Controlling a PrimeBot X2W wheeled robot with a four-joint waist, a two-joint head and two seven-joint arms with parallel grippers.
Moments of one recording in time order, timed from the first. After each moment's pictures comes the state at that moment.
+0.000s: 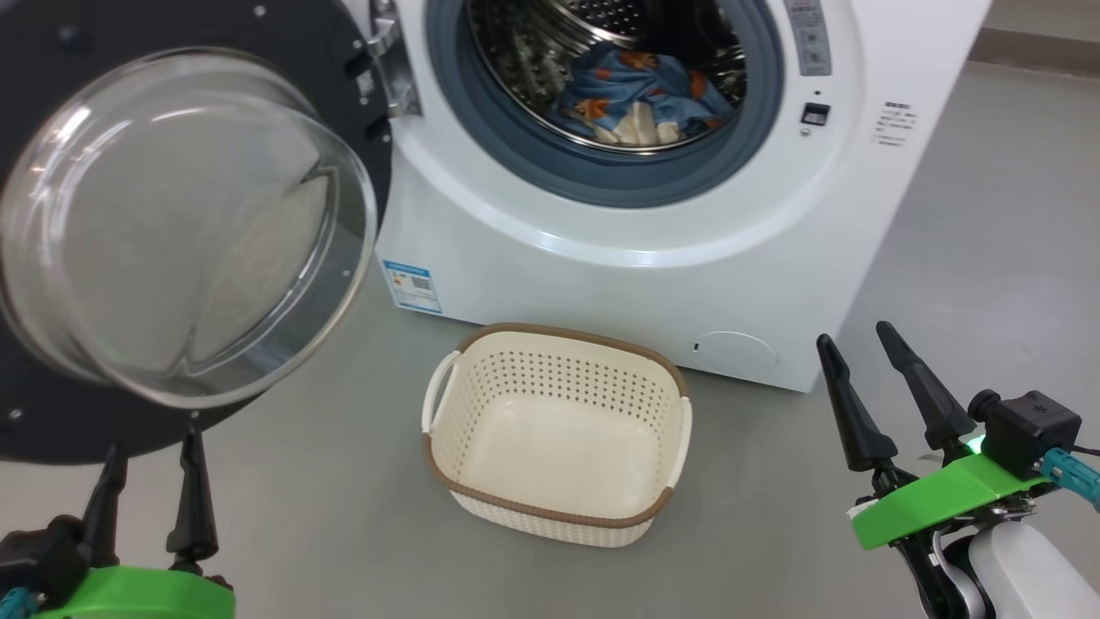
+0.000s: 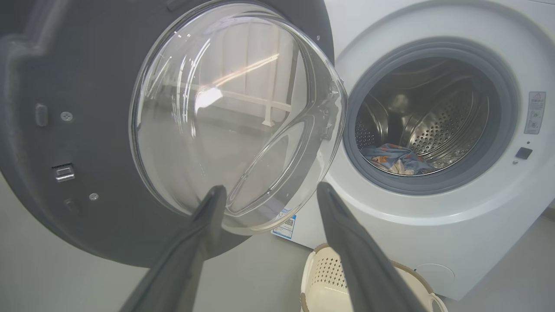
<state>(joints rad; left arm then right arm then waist) -0.14 0.25 -0.03 0.35 -0.50 -0.07 -0.26 -0.19 -0.26 0.23 0.22 0.49 0.13 -0.25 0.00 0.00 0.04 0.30</state>
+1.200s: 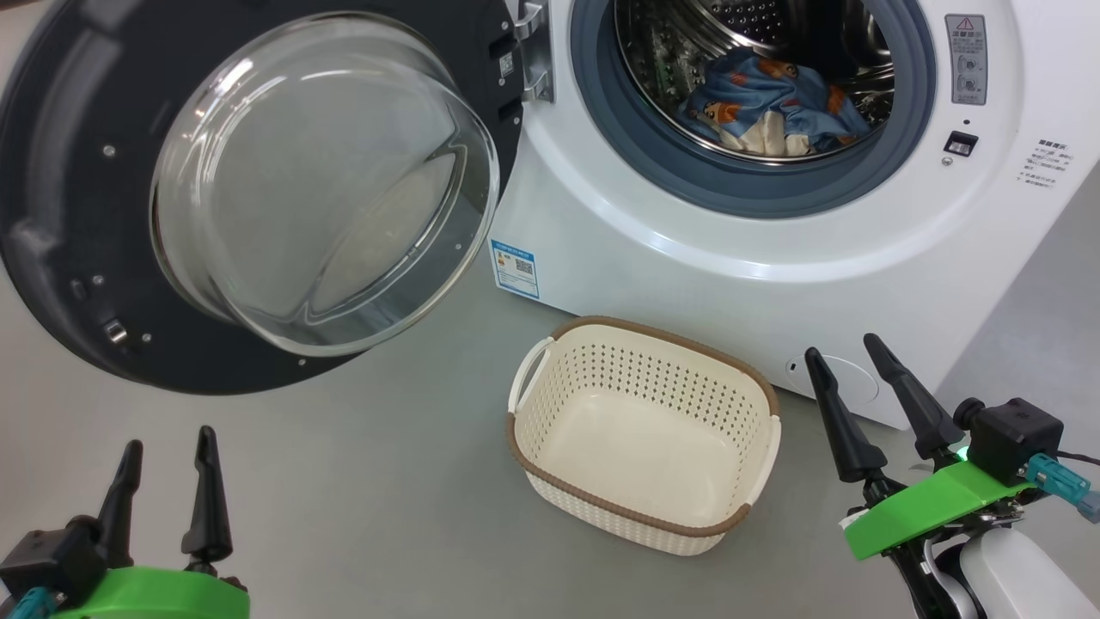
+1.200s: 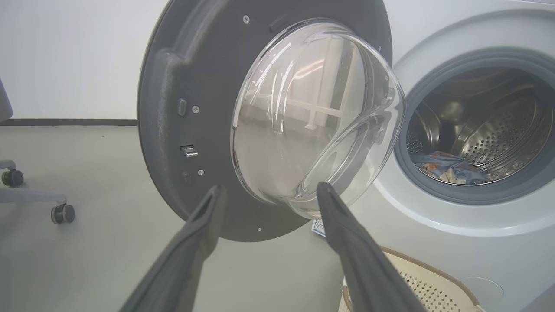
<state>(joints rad) -0.13 0.24 -0.05 0.34 -0.49 -0.02 -0.25 -0.19 -0.26 0.26 0.24 0.49 0.13 -0.25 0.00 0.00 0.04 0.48</state>
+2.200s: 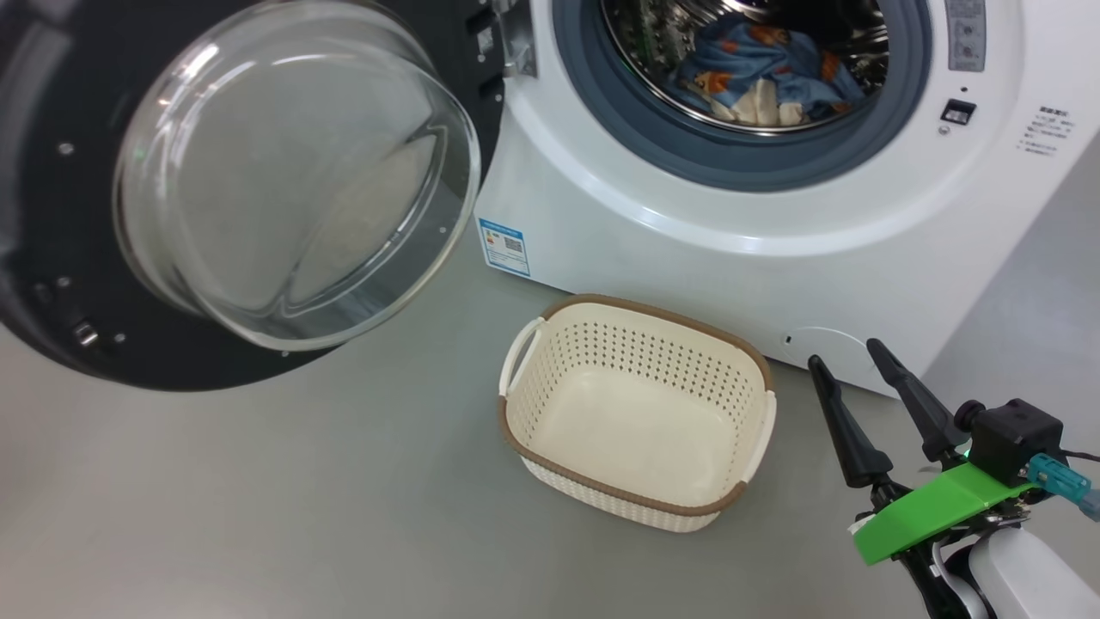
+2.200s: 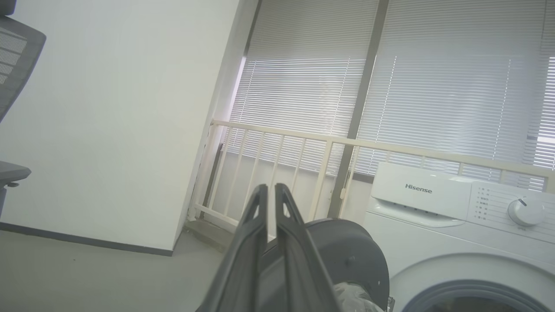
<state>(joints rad) -0.51 0.45 0.18 0.21 -0.80 -0.11 -0.17 -0.20 -0.30 0.29 0.26 0.49 0.13 -0.25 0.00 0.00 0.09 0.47</state>
